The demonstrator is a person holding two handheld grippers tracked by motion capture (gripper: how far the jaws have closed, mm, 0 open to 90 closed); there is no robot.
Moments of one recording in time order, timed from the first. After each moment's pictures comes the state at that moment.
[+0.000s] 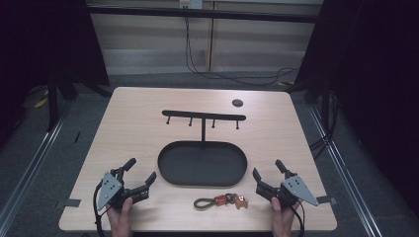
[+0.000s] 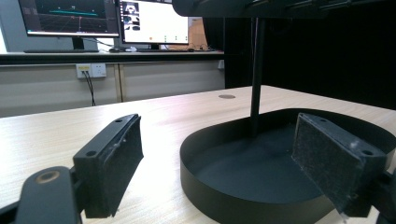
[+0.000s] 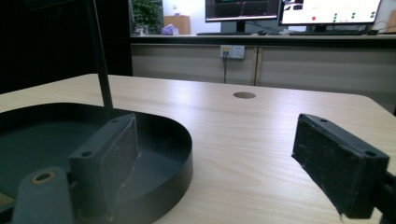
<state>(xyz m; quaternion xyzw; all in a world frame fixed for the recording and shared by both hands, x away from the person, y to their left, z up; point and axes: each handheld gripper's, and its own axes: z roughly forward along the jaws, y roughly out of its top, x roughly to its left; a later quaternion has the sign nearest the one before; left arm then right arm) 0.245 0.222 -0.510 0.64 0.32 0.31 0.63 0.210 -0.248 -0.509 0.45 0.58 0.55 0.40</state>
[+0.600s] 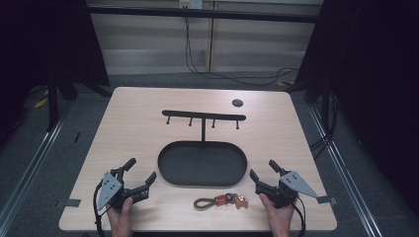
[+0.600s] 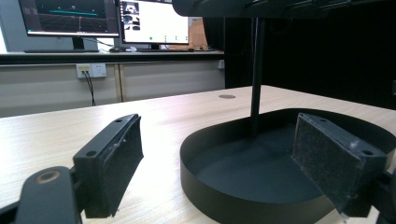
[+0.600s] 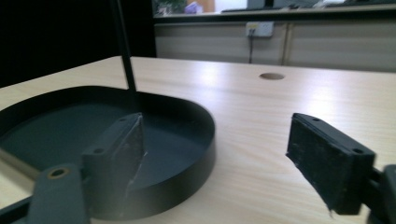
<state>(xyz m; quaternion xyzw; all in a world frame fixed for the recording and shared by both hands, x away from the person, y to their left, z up) 0.245 0.222 -0.510 0.64 0.32 0.31 0.63 0.217 -0.249 -0.506 0.45 0.62 0.55 0.33</state>
